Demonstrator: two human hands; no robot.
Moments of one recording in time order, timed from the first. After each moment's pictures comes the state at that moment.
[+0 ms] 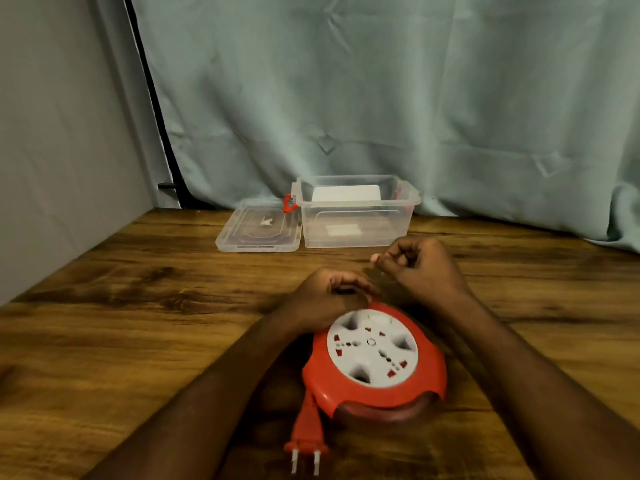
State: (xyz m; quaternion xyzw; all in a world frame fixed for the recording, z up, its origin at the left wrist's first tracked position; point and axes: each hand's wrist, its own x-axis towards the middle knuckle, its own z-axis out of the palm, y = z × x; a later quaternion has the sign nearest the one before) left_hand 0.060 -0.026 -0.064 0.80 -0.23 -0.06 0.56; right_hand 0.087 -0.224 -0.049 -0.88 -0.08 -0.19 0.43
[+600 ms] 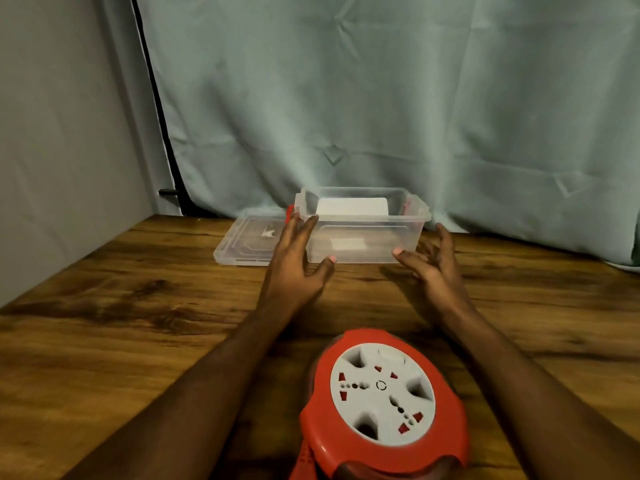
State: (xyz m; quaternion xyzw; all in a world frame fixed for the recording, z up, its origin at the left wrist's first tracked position) left_hand 0.132 0.006 -0.064 0.87 -0.12 0.30 0.38; right_hand 0.143 -0.234 -0.068 -0.71 -0.05 -0.15 0.69
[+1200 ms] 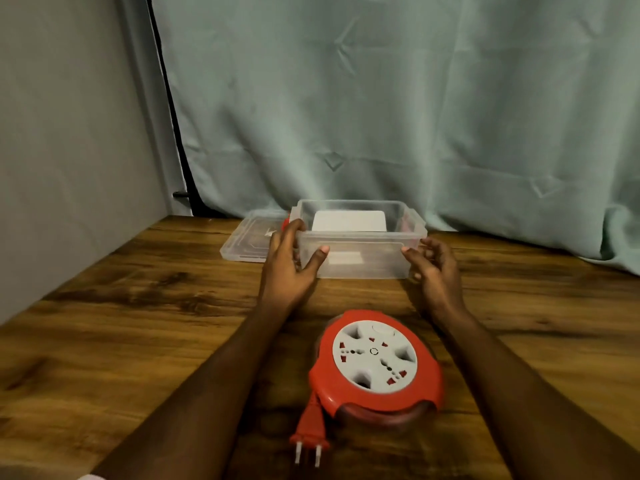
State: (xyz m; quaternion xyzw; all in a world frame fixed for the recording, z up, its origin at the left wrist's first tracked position) left_hand 0.088 0.011 -0.056 0.82 -0.06 0.31 0.47; right_hand 0.107 -0.237 -0.064 -0.65 -0.02 -0.20 0.74
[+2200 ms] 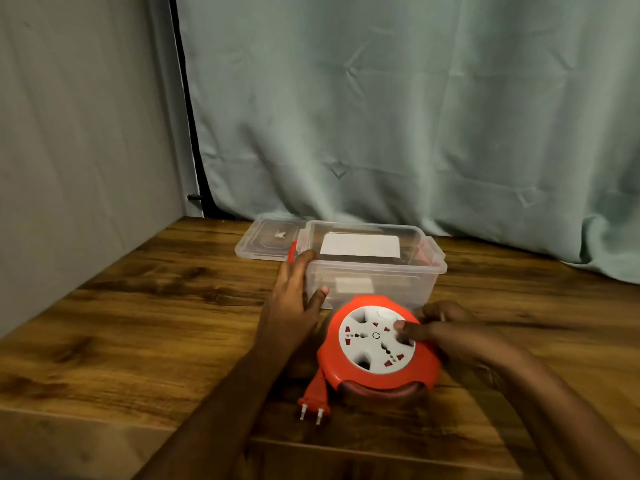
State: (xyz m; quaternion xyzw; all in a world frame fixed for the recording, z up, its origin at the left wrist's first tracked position) left_hand -0.002 0.016 -0.067 0.87 -0.08 0.28 0.41; right_hand -0.047 -0.230 -0.010 -0.83 0.03 0.12 0.54
